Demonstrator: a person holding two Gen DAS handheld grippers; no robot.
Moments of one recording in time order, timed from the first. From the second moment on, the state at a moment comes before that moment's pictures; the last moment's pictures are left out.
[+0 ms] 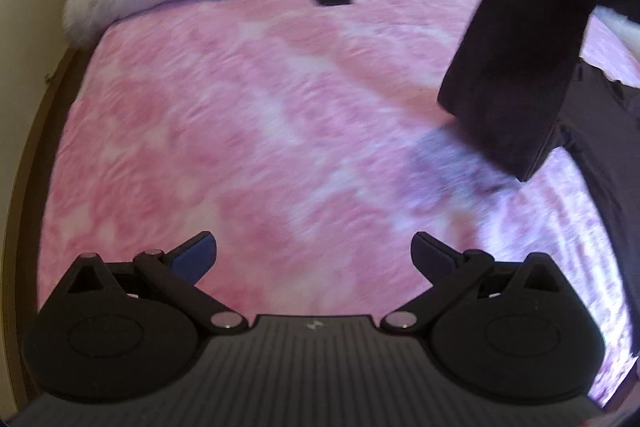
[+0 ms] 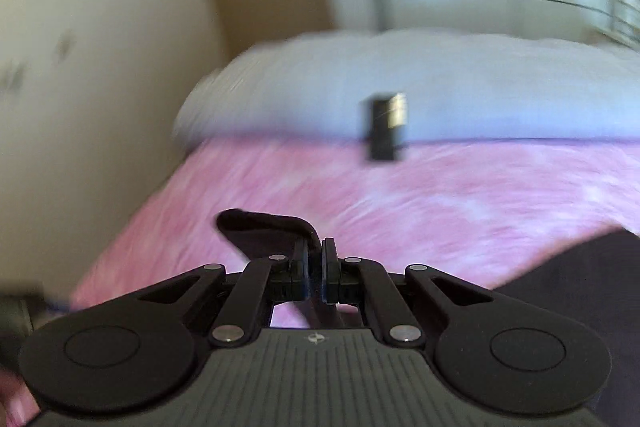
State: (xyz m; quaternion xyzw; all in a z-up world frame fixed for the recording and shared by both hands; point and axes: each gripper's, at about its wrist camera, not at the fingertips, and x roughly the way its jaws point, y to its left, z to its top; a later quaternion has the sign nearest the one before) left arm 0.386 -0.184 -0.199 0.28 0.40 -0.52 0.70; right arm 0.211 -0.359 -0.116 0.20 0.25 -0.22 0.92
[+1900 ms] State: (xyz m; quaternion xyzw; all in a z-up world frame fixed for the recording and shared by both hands) left arm -0.069 -0.666 -0.264 0.39 0.28 -0.67 0.57; right arm -0.237 -0.726 -0.260 0.43 0.30 -0.49 0.70
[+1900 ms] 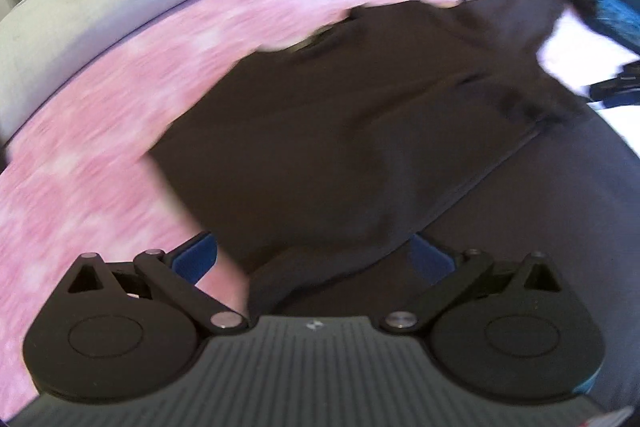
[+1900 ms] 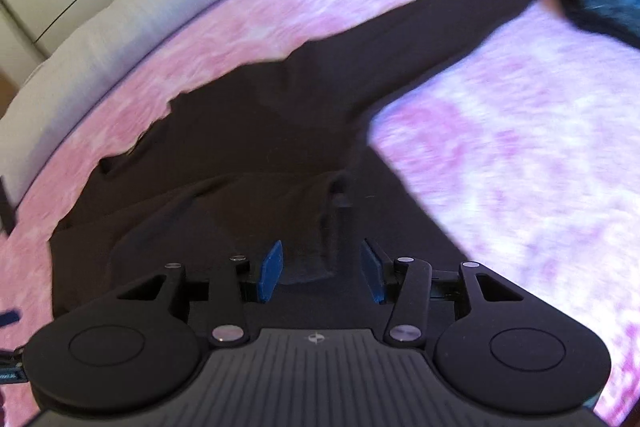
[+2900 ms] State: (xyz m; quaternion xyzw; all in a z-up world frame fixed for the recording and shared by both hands) left arm -0.333 -0.819 -0.297 0.47 0.27 -0.64 0.54; right arm -0.494 -1.076 -0.307 0.43 0.18 -0.56 0.68
